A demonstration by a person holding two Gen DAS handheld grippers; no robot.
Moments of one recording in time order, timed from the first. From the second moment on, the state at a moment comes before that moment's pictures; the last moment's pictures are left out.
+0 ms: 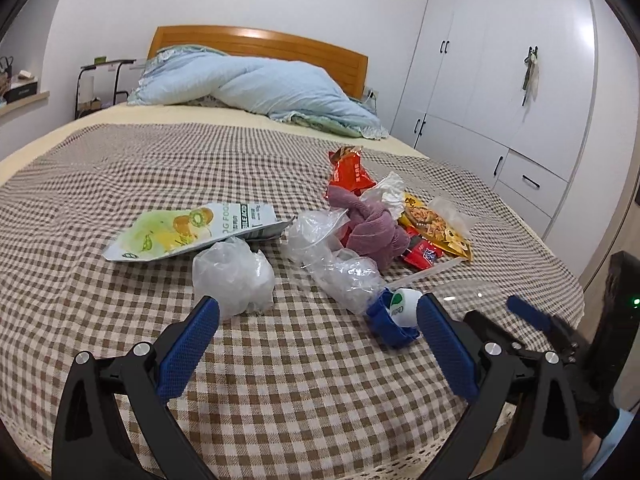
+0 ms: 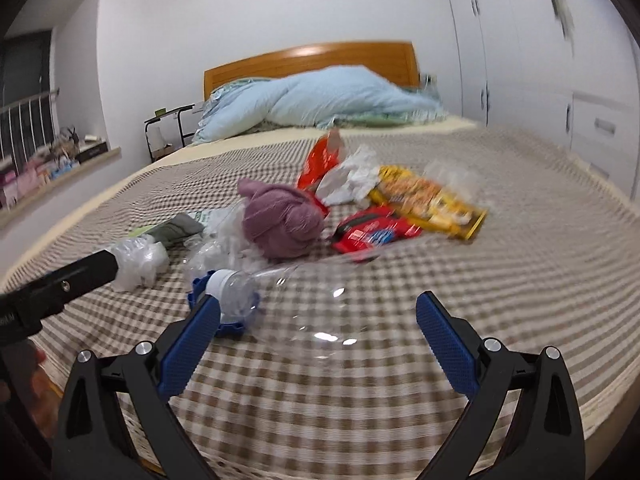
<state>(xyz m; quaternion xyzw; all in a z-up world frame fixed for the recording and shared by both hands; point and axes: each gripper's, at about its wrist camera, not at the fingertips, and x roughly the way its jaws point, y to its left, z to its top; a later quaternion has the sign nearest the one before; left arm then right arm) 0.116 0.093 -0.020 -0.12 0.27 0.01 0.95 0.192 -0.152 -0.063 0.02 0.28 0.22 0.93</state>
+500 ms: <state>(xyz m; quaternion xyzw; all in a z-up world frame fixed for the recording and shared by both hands) 0.115 0.100 -0.024 -0.13 0.29 0.00 0.95 0.197 -0.179 -0.067 0.11 0.31 0.26 0.91</state>
